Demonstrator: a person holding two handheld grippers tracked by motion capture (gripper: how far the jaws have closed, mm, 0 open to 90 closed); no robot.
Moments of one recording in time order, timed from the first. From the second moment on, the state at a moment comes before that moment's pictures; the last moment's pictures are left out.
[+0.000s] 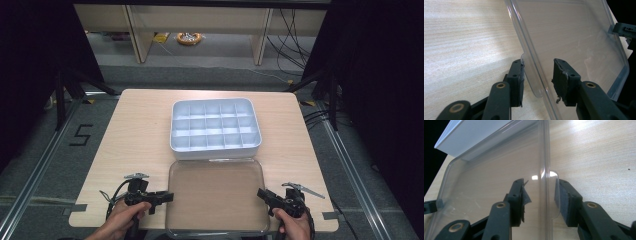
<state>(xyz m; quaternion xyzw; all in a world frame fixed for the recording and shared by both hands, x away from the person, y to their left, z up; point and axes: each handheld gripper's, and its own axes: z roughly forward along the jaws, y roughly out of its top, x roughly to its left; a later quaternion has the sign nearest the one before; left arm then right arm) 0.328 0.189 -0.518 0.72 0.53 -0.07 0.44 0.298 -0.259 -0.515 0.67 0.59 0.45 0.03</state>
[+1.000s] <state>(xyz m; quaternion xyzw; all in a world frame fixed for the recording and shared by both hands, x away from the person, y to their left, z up) 0.339 0.203 -0.503 0.71 0.53 0.00 0.46 0.315 -0.261 -0.510 0.63 0.62 0.46 0.10</state>
